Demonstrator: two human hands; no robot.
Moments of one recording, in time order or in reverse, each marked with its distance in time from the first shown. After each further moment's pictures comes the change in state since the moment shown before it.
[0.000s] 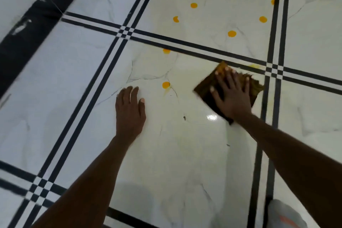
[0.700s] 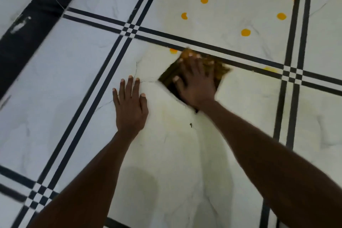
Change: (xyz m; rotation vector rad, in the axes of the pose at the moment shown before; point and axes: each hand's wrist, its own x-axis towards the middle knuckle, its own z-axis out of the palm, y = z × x) left_hand 0.031 -0.012 0.017 0.115 -0.004 -0.011; right_hand 0.079 -0.122 0.020 0.019 0.064 -0.135
